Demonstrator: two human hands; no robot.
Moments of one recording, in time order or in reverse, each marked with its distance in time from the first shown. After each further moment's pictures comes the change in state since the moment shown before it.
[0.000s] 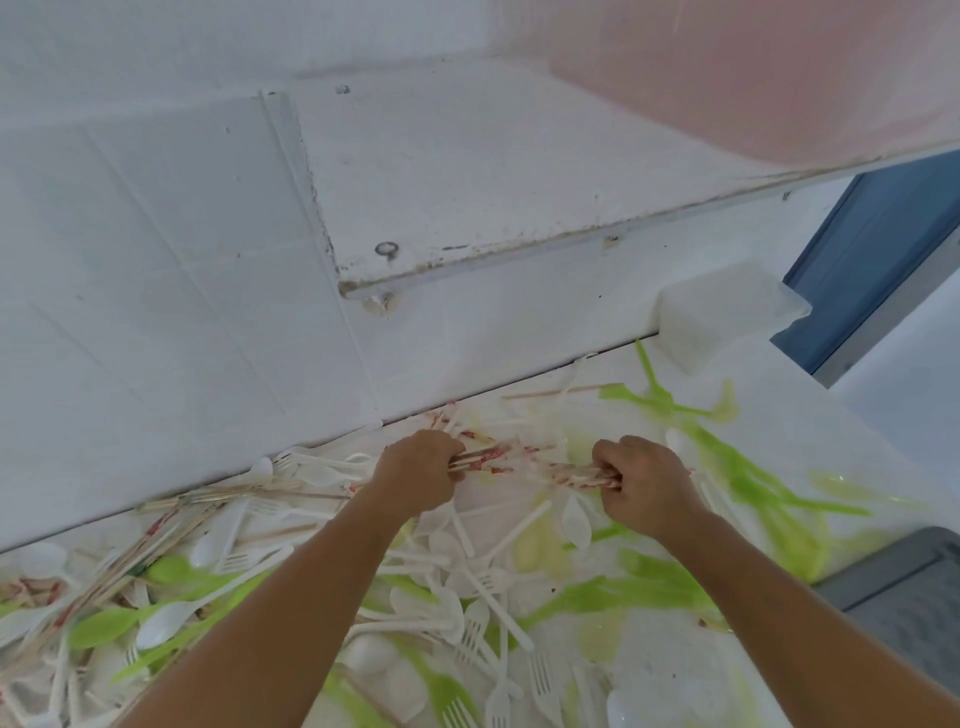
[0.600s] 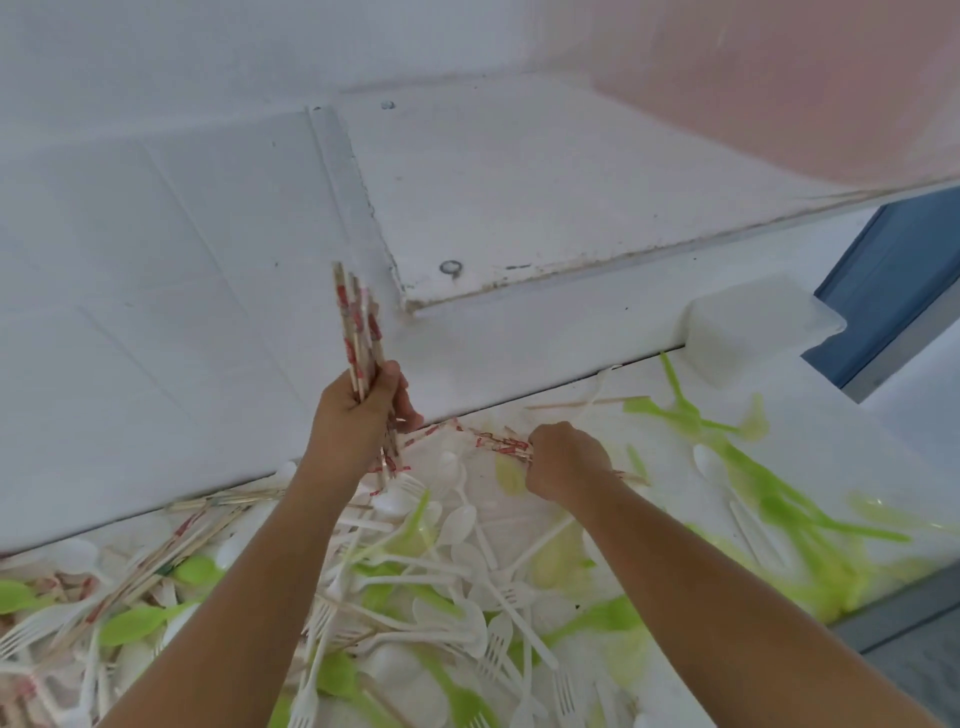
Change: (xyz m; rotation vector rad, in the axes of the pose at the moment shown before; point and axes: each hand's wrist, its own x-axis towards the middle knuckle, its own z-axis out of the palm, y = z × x) left_hand -0.050 -0.027 -0.096 -1.260 0.518 -0.164; right_hand 0.086 -0.104 0.034 -0.186 -0.459 0.342
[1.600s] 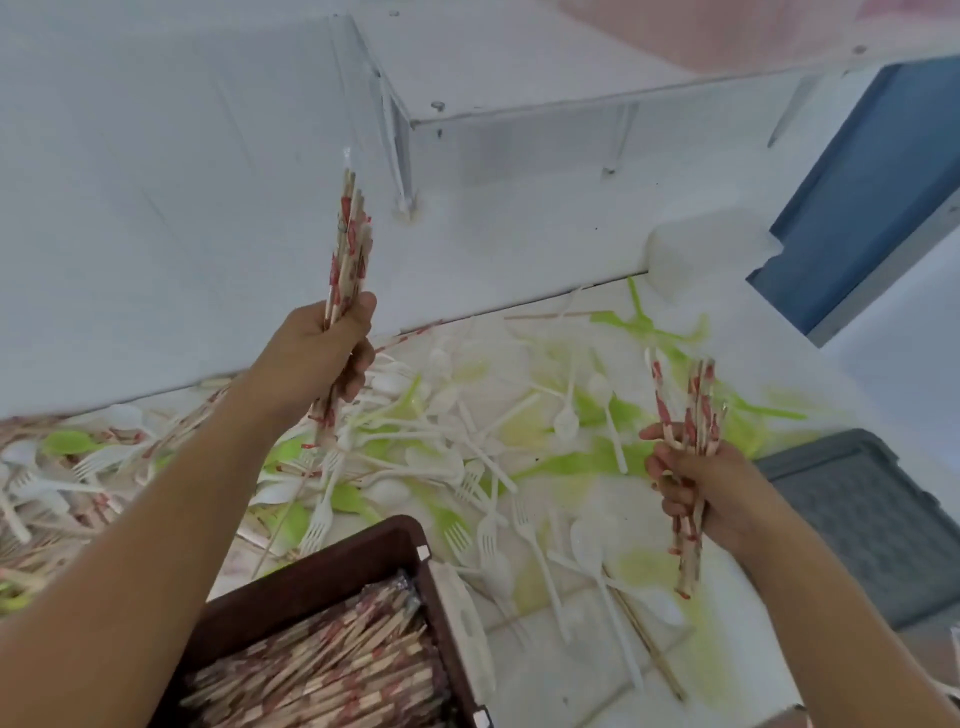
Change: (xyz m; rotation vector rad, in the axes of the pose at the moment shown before) left_hand -0.121 0.060 -0.049 0.209 -0.195 -0.068; right_hand -0.228 0.144 -0.011 1.593 -0.117 0.311
